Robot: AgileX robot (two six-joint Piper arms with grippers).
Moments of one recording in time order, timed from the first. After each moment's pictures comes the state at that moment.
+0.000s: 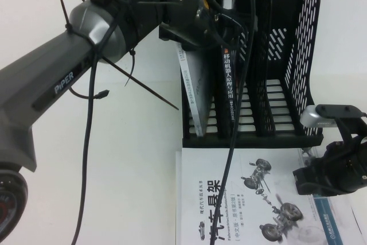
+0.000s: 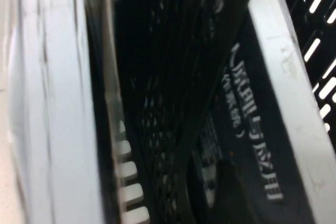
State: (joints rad) right arm 0.29 1.60 -0.82 0.63 0.59 -0.44; left arm -0.58 1.99 -1.99 -0.04 0.77 -0.45
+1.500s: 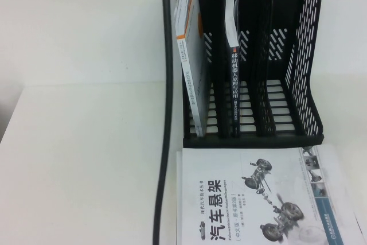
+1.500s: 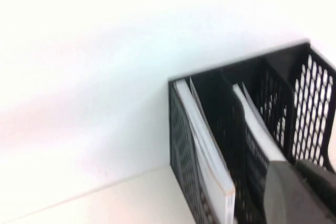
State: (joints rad) right arm 0.29 0.90 -0.80 -0.16 0.75 0.13; left arm -0.57 1.60 -2.40 0.19 1.30 -0.23
